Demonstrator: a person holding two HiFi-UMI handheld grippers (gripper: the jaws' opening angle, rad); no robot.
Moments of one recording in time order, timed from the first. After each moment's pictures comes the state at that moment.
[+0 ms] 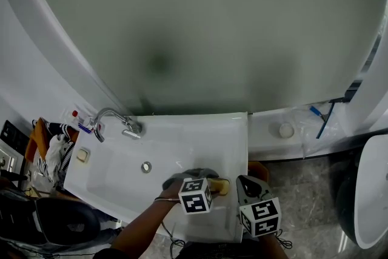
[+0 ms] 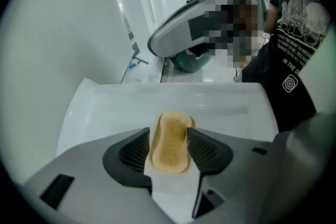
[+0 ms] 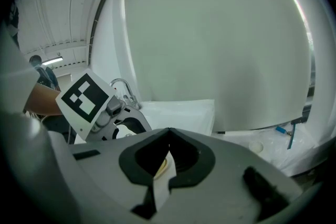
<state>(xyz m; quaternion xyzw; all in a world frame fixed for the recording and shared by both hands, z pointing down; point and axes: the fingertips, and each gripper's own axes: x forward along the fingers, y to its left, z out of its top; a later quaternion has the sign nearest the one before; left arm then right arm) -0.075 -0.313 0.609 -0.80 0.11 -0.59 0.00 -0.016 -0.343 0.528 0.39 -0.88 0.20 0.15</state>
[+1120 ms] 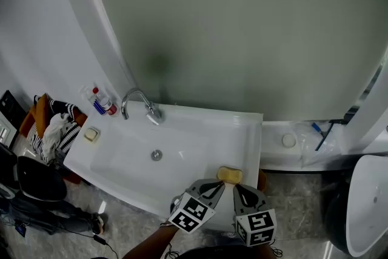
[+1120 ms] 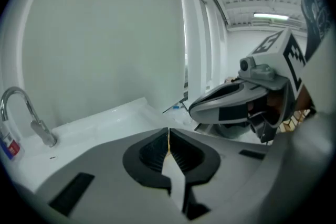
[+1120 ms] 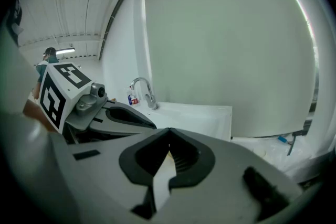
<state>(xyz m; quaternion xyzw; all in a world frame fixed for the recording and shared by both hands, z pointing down) -0.100 -0.250 0.508 -0.86 0.43 -0.27 -0.09 -0.067 -0.249 0.494 0.38 -0.90 0.14 0.16</state>
